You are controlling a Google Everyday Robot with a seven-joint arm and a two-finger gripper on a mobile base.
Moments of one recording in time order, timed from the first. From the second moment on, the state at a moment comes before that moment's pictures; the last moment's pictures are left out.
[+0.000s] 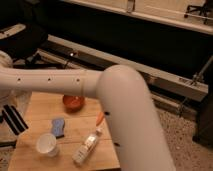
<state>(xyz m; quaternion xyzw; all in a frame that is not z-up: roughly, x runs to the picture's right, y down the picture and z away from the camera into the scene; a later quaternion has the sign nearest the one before) -0.432 0.066 0.592 0.12 -0.36 -0.84 0.40</state>
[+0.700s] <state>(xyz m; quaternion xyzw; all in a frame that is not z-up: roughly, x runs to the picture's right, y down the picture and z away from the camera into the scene) -0.330 0.073 0.566 0.28 -0.35 -0.80 0.40</state>
